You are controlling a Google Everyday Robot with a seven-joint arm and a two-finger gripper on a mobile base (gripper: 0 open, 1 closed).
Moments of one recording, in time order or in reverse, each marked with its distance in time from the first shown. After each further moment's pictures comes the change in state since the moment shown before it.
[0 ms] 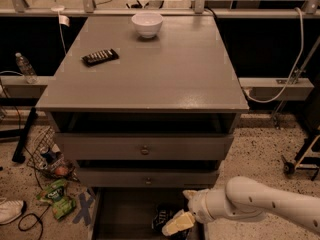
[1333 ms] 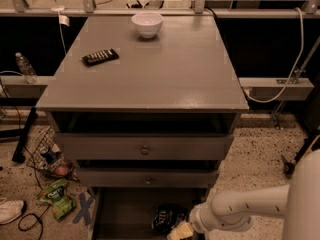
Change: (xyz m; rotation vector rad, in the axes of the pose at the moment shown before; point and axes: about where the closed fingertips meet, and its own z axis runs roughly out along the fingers) arm 0.106 -0.070 0.058 0.210 0.214 0.150
